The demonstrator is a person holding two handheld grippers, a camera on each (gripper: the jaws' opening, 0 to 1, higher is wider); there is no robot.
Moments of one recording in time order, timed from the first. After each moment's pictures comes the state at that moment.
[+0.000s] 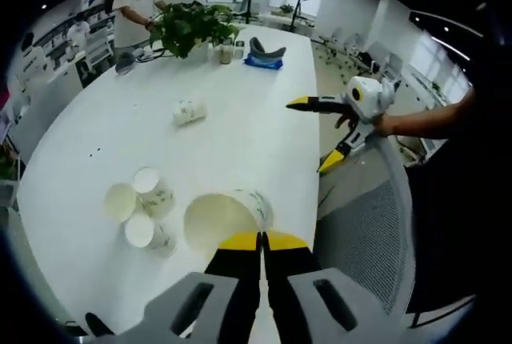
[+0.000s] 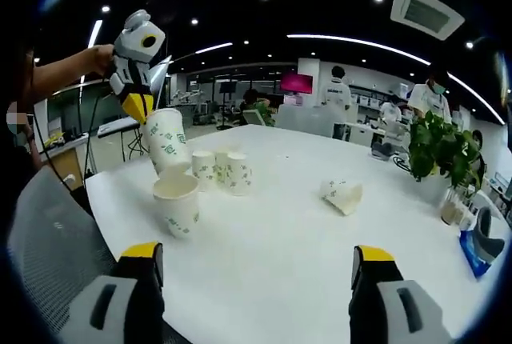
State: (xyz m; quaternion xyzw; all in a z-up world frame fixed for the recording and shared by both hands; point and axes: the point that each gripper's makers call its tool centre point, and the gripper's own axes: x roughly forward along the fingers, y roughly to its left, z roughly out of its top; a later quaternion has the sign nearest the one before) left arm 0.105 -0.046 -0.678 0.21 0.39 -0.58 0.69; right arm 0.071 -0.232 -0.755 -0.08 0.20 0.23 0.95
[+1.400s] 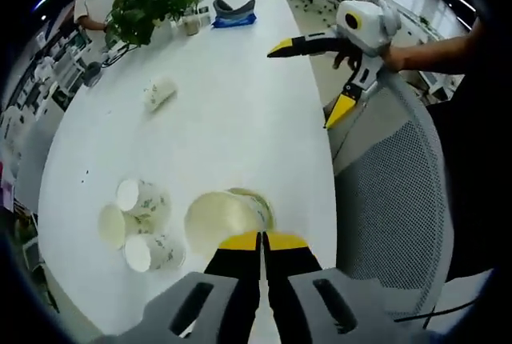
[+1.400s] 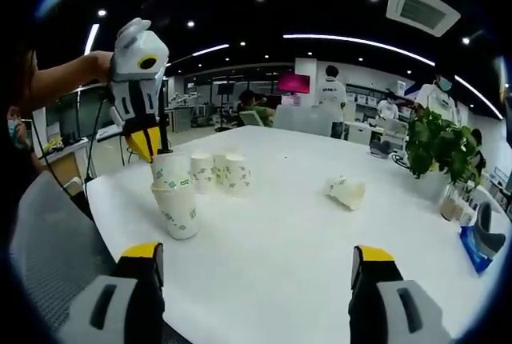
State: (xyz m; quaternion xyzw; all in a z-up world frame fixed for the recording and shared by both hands) left arm 0.106 -0.058 -0.732 0.36 0.38 -0.58 0.62; right arm 0.071 -0.233 -0.755 -0.07 0.20 0.22 0.95
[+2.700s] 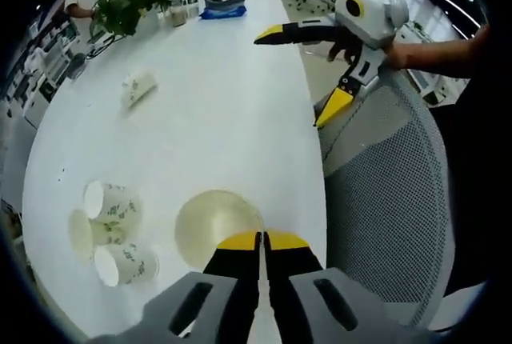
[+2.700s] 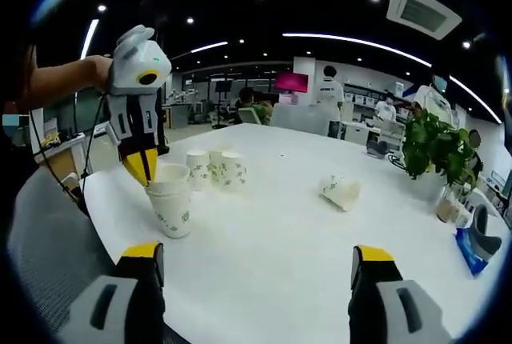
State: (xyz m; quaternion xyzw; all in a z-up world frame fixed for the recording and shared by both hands) left arm 0.086 -0.080 -0.762 0.34 0.41 -0.60 0.60; right arm 0.072 -0.237 -0.757 -0.08 0.20 0.21 0.95
